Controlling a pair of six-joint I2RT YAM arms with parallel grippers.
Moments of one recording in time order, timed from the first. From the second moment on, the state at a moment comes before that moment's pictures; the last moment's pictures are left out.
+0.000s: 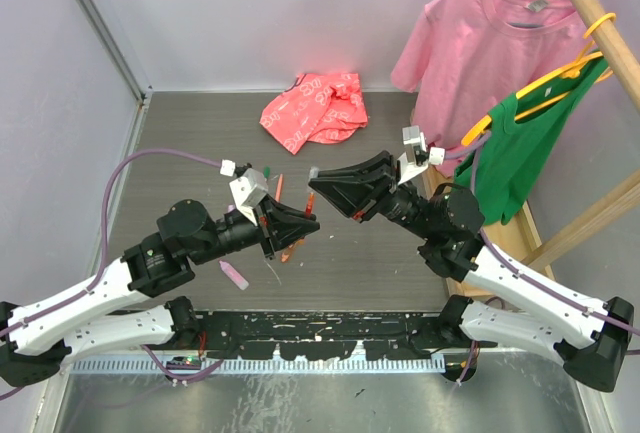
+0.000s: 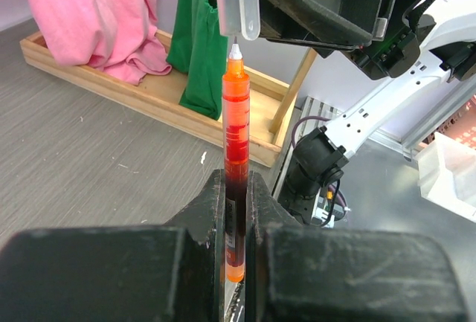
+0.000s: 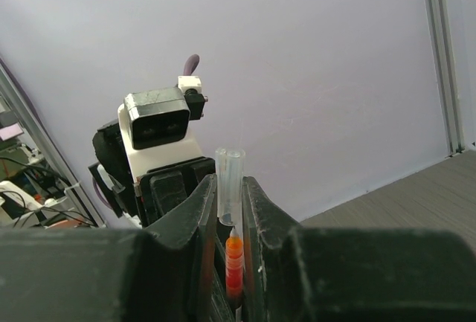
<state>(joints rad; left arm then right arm) -1.09 0.78 0.89 -0.05 0.11 -0.27 0.92 0.89 0.81 0.62 -0.25 0.56</state>
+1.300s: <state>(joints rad) -1.09 0.77 0.88 -0.06 0.07 -0.27 0.95 0.90 0.75 0.66 -0.24 0.56</state>
